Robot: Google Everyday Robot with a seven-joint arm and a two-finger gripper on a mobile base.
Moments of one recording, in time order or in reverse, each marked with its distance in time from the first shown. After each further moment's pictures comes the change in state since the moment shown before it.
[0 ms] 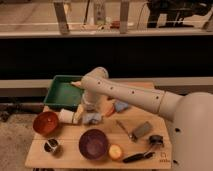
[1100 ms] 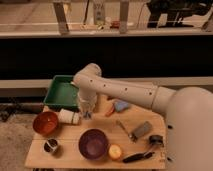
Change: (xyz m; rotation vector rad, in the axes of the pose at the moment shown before) arm 0.005 -0.004 -0.009 -0.046 0.004 0.003
